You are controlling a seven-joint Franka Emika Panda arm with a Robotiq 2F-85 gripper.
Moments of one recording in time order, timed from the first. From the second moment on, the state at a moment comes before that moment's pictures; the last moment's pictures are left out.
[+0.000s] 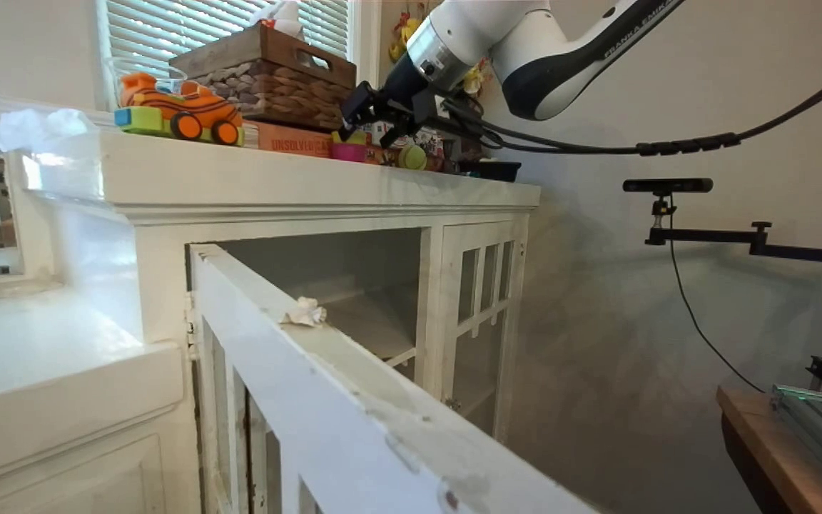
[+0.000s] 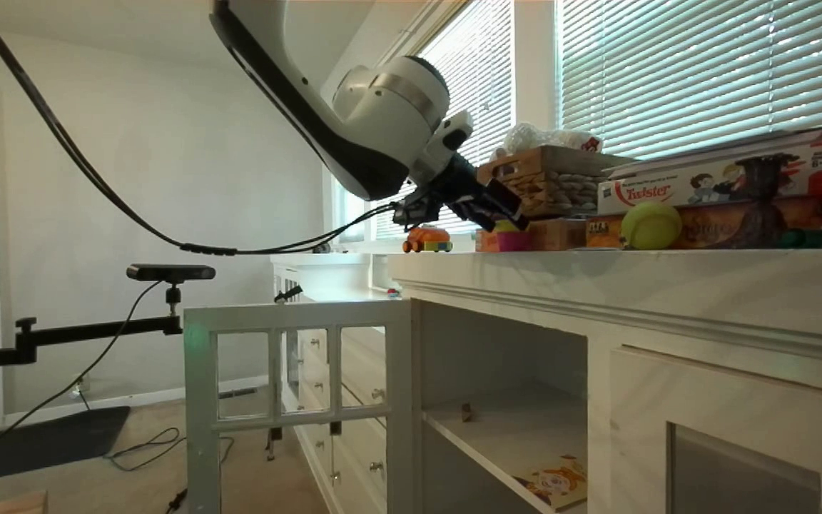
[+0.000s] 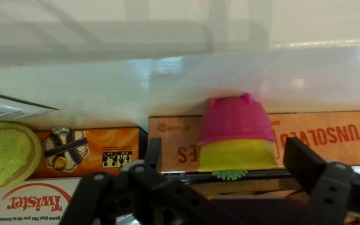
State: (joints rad) arm -0.75 0.20 0.61 -1.96 -1.51 2.96 1.51
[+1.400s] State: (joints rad) arm -0.70 0.32 0.61 -1.84 -1.71 2.89 1.69
